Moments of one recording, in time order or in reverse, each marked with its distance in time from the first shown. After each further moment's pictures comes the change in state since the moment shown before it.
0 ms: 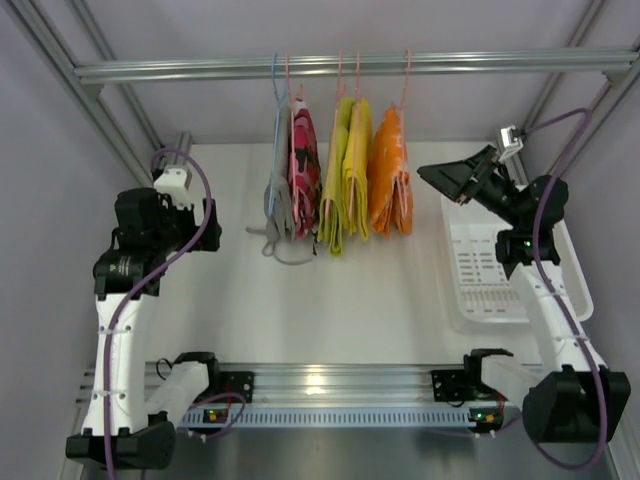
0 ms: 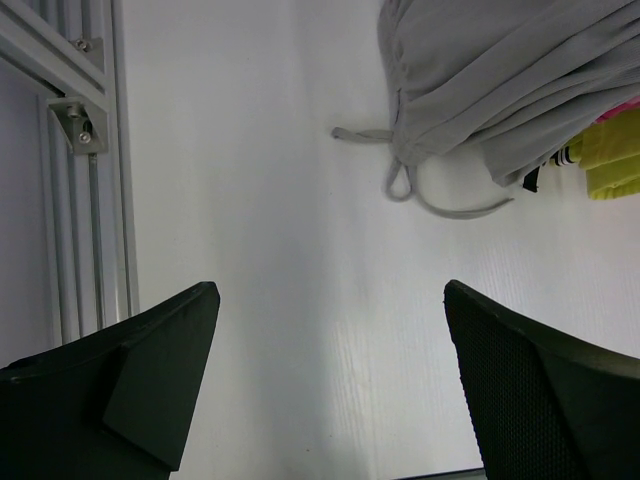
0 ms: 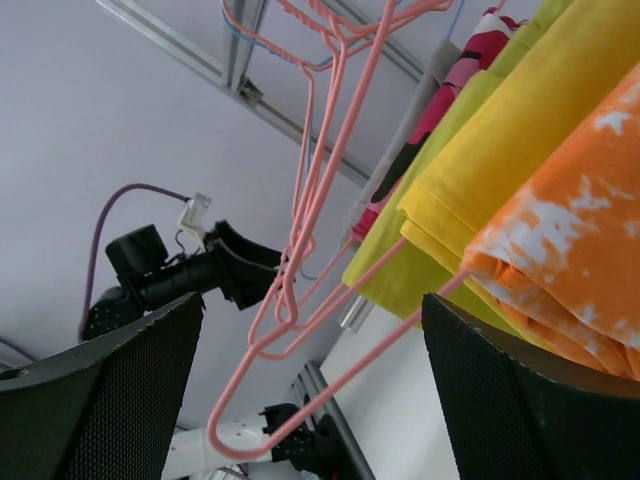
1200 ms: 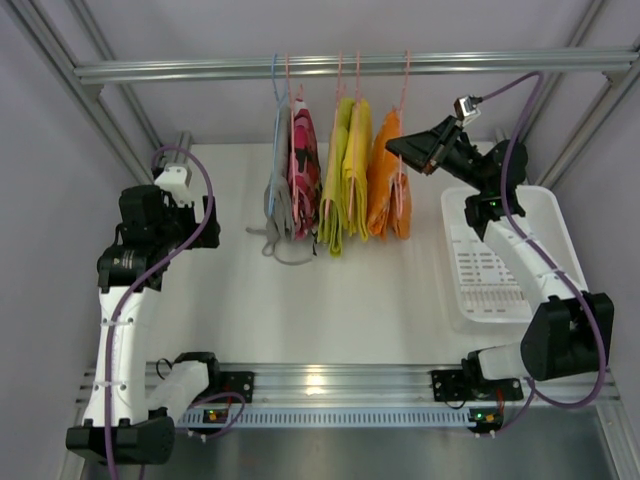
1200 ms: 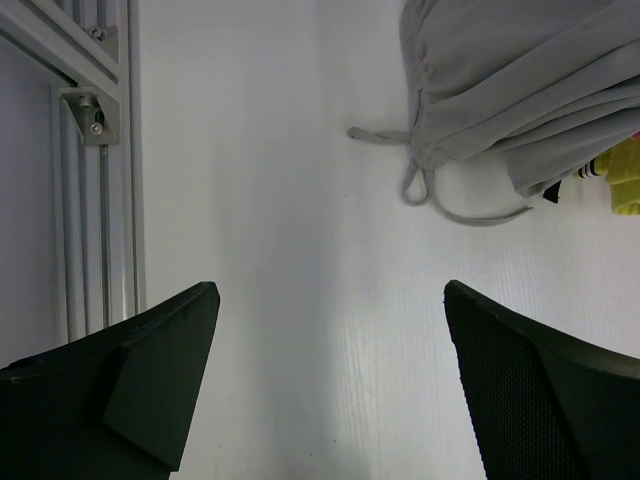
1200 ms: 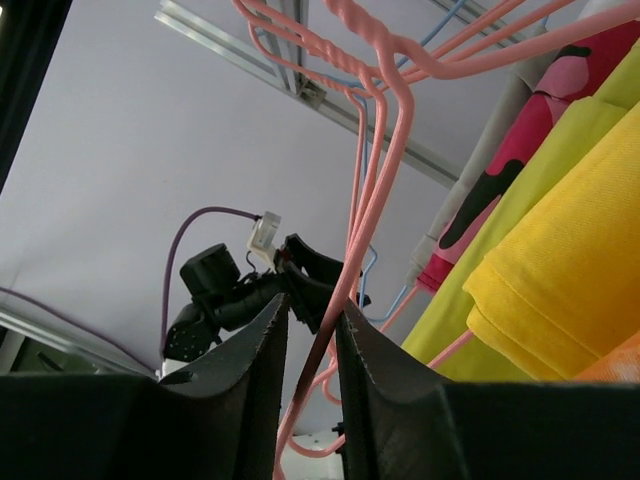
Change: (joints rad) left arm 0.000 0.032 -0.014 0.025 -0.035 -0.014; right arm 0.193 0.365 0.231 0.232 0.050 0.240
